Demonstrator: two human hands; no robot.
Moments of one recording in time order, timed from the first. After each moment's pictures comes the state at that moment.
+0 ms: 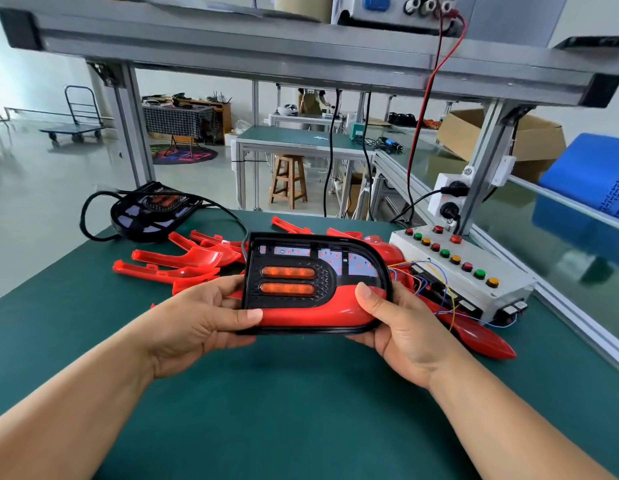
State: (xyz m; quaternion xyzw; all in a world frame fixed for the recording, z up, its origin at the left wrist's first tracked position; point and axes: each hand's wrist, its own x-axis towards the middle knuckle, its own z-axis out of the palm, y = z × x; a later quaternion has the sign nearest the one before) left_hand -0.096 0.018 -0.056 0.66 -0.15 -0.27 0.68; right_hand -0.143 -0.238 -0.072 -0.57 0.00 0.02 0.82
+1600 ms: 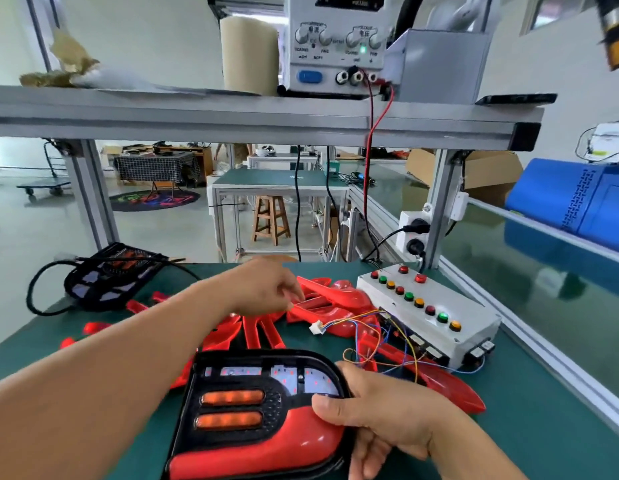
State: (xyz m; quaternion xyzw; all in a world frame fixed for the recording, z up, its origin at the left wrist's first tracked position) left_hand 0.003 -0.099 0.018 0.92 -0.38 -0.06 0.13; right_hand -0.157 -0.270 -0.046 -0.74 0.00 0.27 0.61
